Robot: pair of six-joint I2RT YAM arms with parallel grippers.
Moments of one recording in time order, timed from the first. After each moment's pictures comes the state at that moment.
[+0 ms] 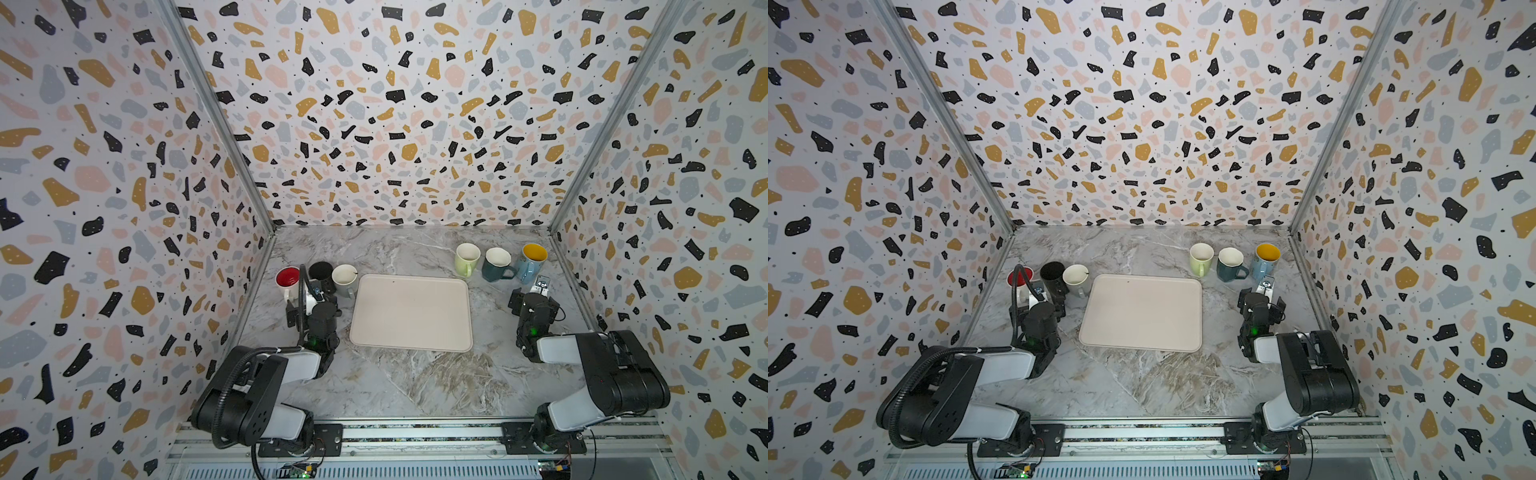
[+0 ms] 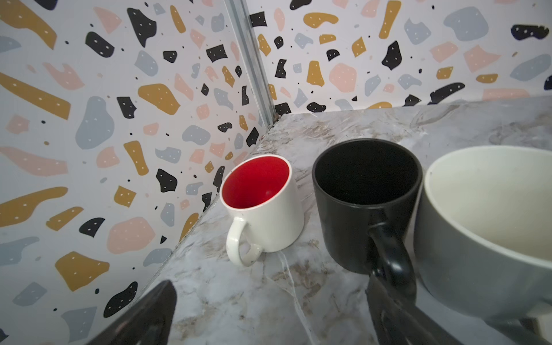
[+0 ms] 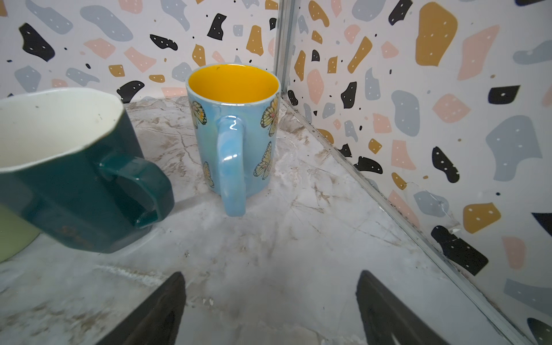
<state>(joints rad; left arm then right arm) -0.25 1.41 0.30 0.83 -0.76 0.04 0.12 1.51 0.36 0.81 0.54 0.09</state>
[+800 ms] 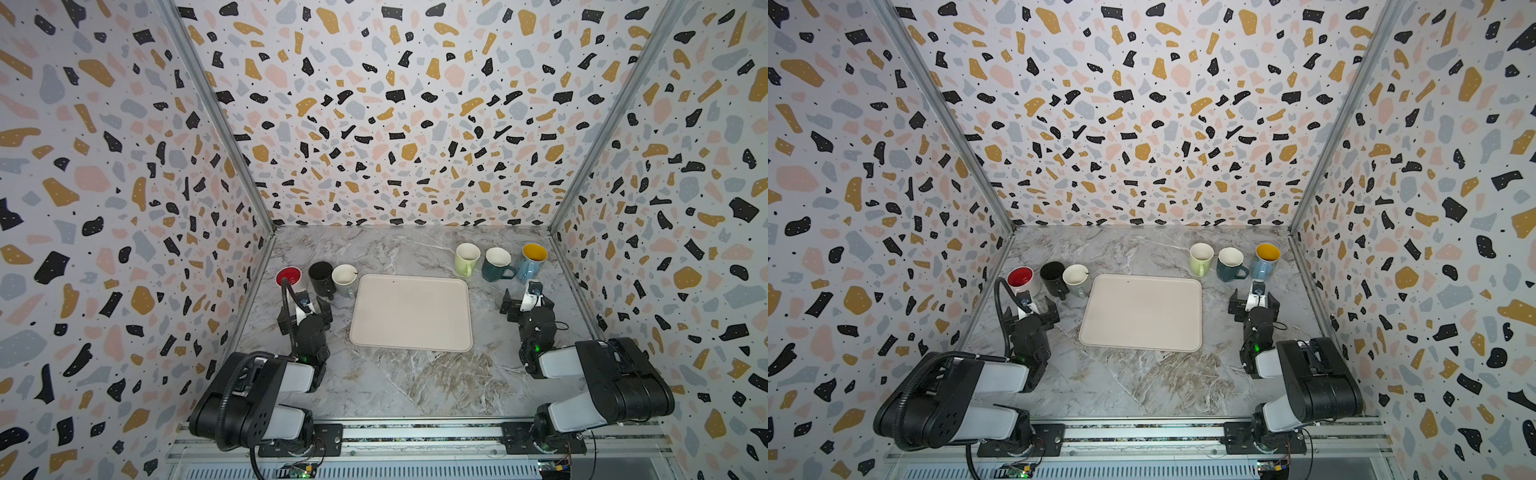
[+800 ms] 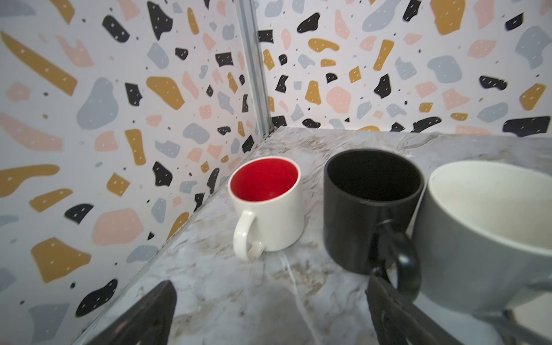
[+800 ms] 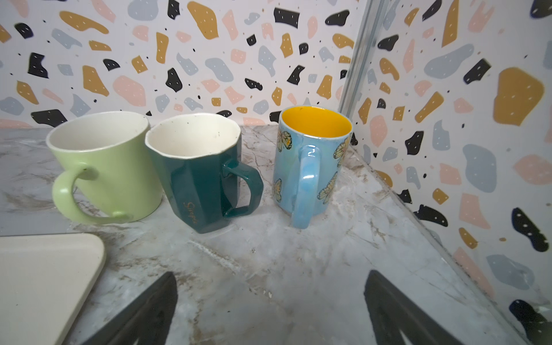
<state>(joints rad) -0.19 1.43 0.11 1.11 -0.64 0.01 0.12 1.50 0.18 1.17 0.27 -0.04</state>
